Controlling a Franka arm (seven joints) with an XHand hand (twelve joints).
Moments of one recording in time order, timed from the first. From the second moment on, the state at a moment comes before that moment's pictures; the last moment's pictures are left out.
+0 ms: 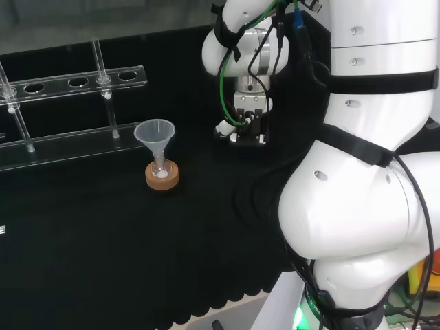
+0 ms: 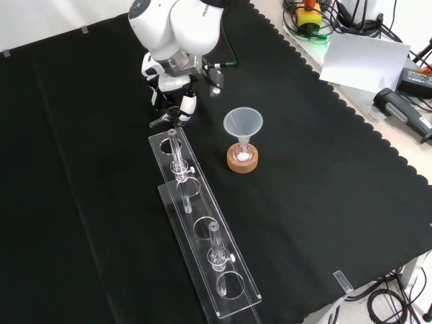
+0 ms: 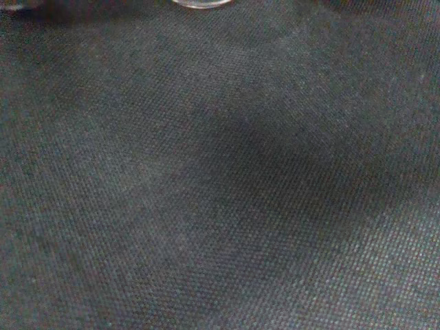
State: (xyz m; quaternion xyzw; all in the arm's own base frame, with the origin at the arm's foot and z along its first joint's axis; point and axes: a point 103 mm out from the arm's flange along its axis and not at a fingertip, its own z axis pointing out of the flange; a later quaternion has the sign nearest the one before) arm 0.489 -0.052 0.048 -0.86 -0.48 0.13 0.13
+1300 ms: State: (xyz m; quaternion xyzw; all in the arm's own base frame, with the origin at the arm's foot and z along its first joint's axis) arm 0.491 -0.049 0.097 -0.85 -0.50 0.14 0.13
